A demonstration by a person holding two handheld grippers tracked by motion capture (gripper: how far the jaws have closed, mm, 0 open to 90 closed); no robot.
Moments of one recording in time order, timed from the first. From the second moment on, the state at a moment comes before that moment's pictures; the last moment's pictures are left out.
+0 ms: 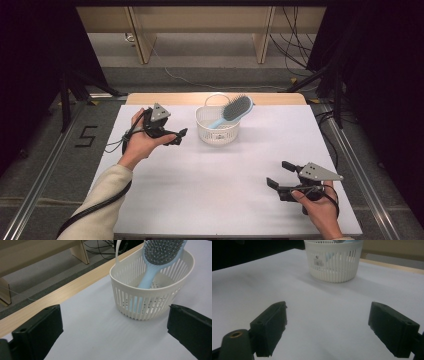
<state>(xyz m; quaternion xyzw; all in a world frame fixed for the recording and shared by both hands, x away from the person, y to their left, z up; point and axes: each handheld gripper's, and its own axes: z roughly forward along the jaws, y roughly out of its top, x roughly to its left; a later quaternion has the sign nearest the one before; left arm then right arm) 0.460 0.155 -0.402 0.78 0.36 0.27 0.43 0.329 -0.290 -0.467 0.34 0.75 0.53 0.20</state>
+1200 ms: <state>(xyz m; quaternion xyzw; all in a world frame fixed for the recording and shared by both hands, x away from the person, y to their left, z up) 0.407 0.176 -0.422 0.79 0.36 0.26 0.42 0.330 -0.292 -0.467 0.35 0.75 0.53 0.20</state>
